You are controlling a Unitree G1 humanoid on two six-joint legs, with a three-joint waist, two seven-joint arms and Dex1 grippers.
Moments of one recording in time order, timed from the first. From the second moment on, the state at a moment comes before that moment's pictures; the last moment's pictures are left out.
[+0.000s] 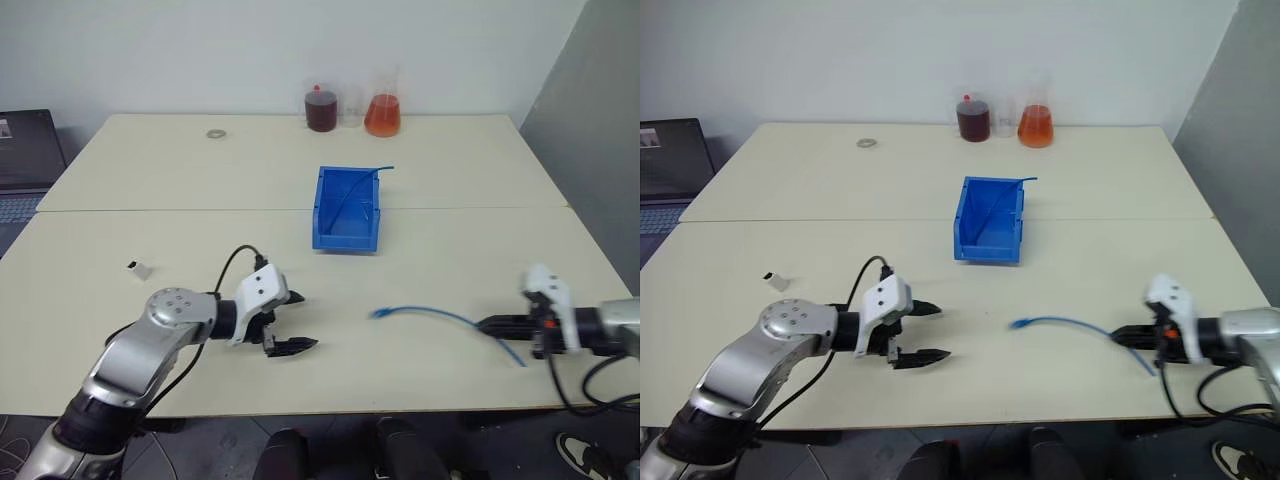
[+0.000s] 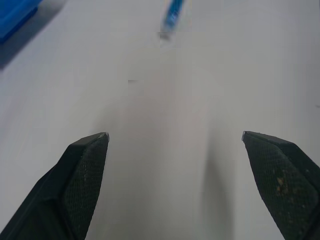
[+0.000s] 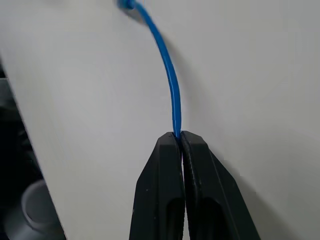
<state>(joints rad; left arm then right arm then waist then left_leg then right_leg) -0.20 0.81 -0.12 -0.35 -0.31 0.63 -1.01 -0.16 -0.93 -0.02 -0.22 0.41 0.68 1.18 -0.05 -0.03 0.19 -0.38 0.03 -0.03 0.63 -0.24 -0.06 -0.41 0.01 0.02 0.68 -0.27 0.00</state>
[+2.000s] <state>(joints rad) -0.05 0.74 -0.04 -0.27 -0.27 0.50 -0.91 -0.22 -0.82 0.15 -0.46 0.39 0.55 1.13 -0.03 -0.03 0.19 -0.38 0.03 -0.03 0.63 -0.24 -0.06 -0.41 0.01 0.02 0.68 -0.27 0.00</state>
